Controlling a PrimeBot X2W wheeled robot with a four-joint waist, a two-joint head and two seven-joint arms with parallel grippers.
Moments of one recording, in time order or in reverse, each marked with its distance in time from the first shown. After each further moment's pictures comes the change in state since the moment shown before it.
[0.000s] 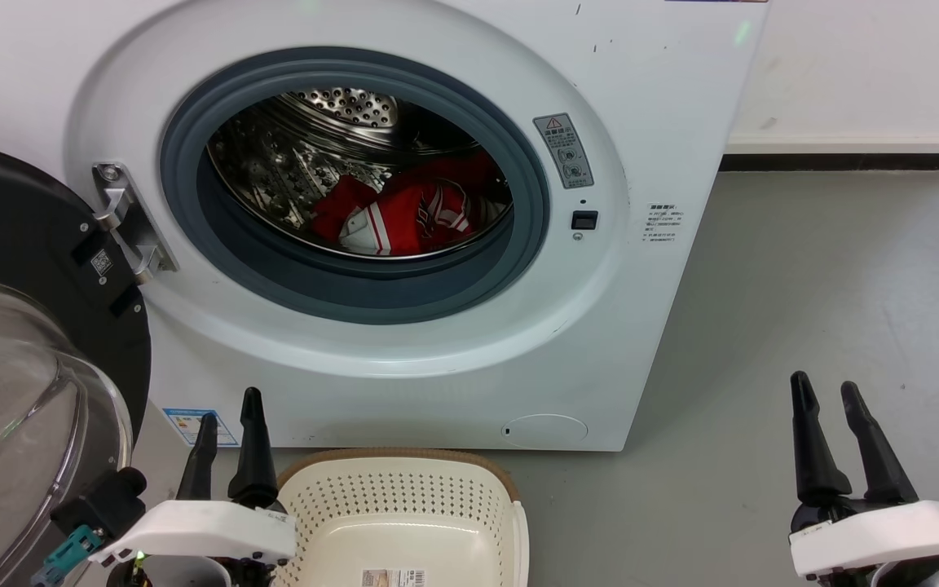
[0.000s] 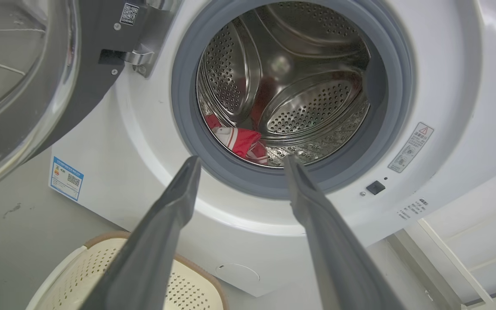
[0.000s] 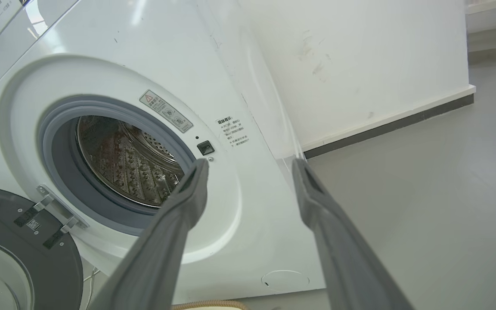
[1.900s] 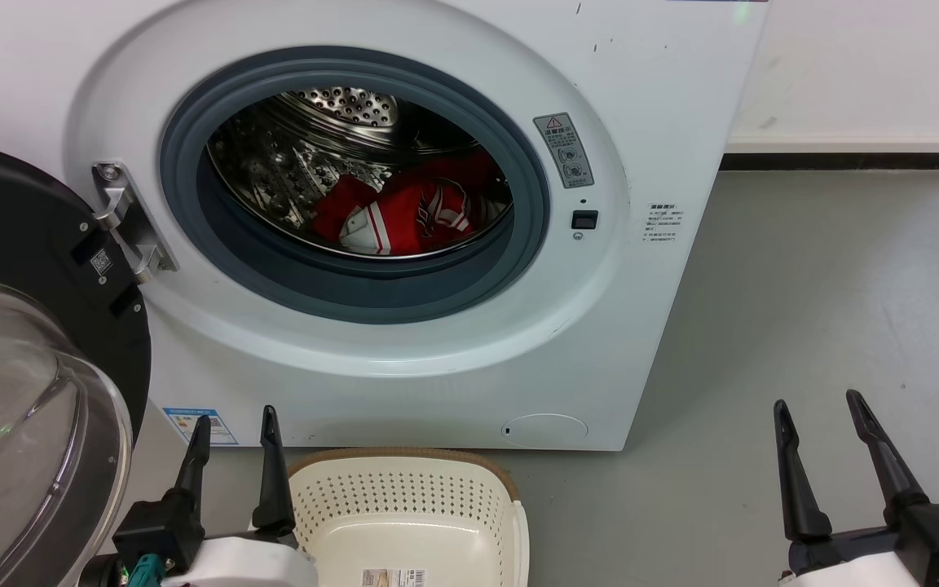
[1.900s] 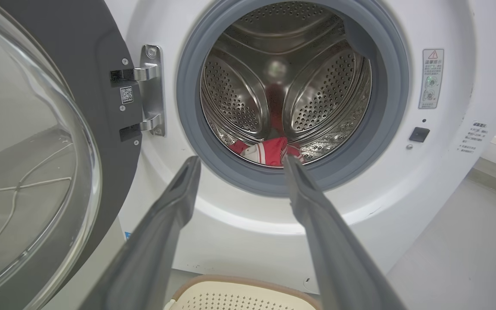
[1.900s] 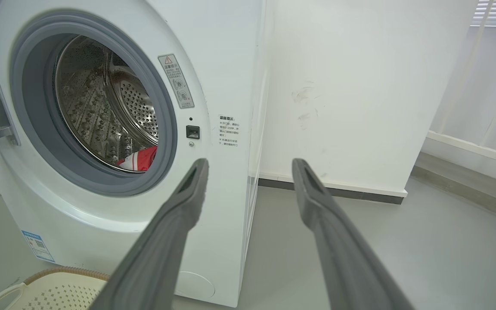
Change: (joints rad) left arm 0.056 0.001 -0.020 -0.010 0.481 0.005 -0.133; right arm 0.084 0.000 0.008 -0.090 -0.538 0.000 -0.135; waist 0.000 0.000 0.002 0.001
